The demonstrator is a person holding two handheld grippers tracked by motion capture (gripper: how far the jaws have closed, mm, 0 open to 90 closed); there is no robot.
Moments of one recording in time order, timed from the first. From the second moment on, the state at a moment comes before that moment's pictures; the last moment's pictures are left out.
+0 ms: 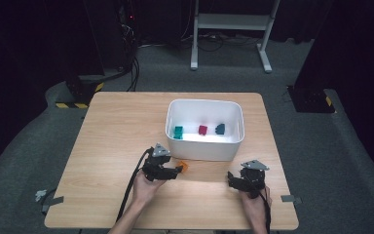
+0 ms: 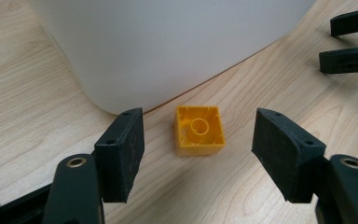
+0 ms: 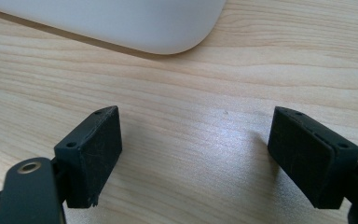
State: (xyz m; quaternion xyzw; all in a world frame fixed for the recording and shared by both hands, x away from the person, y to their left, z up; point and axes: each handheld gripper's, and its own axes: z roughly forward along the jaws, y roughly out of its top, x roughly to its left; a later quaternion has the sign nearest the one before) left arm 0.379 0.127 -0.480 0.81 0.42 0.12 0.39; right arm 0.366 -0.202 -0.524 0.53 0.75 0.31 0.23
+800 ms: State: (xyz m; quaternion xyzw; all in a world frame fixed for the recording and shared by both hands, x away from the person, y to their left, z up) left arm 0.390 0.104 -0.512 0.82 0.42 0.12 0.37; right arm 0.366 -0.202 -0.524 0.53 0.75 0.31 0.23
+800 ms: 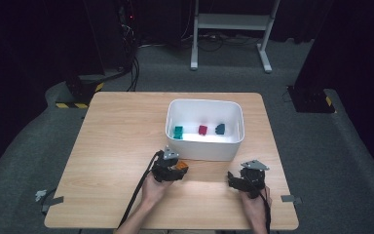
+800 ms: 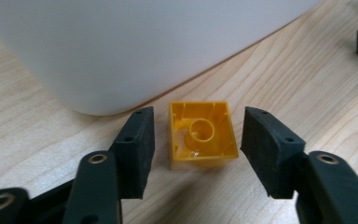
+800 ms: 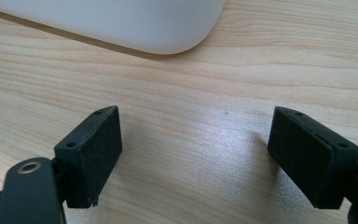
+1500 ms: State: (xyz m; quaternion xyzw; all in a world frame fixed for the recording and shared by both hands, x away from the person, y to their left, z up) left arm 0.377 0.107 -0.499 0.84 0.38 0.12 0.38; right arm 0.366 -0.202 -0.524 0.53 0.75 0.31 0.23
